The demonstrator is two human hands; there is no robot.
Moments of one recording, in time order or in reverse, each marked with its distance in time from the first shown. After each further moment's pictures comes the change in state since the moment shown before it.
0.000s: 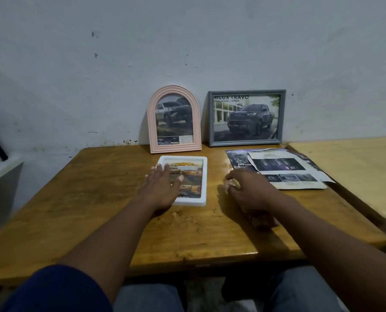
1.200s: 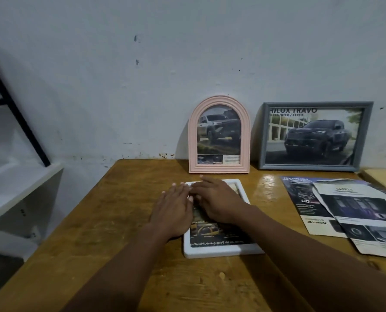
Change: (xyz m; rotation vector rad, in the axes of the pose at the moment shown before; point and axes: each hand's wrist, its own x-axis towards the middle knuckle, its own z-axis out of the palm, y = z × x) left_hand 0.051 -0.071 -0.019 0.071 0.050 0.024; right_hand 0.175 -0.107 0.088 0.042 0.009 -0.590
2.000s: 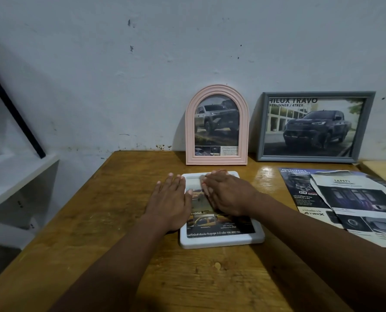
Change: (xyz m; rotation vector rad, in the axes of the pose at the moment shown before) left_hand -0.002 0.002 0.001 0.161 -0.046 -0.006; right_hand -0.022 0.023 -0.018 -0.167 -0.219 0.097
